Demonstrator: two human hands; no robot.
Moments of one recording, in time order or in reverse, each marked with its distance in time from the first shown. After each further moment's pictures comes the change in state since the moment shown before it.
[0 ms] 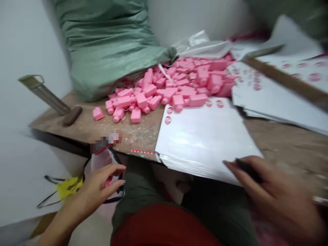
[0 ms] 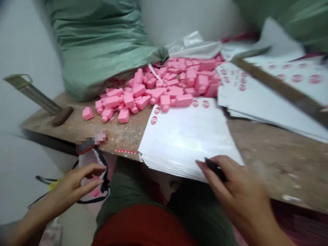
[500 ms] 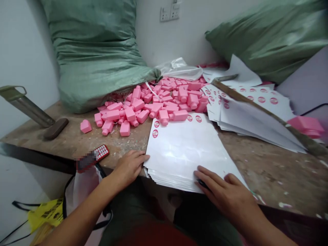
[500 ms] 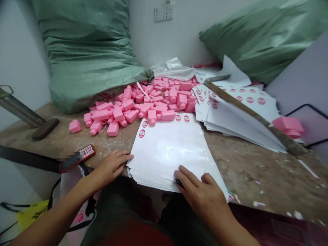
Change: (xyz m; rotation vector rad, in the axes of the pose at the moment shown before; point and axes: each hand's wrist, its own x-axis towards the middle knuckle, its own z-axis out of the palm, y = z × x) left_hand 0.125 0.047 0.041 0.145 0.174 0.602; right_hand 0.008 0.010 0.013 -0.376 0.126 -0.663
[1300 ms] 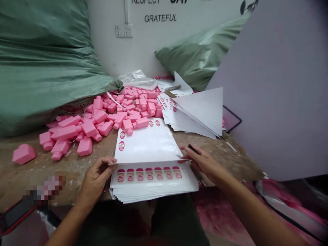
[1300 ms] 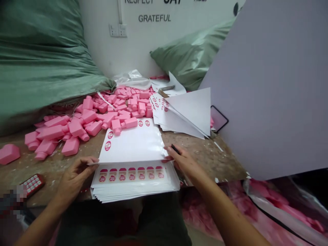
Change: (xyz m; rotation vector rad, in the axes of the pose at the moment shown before) left_hand 0.037 0.009 0.017 -0.857 0.357 -0.390; right_hand 0.012 0.077 -0.026 1.037 -0.191 1.407
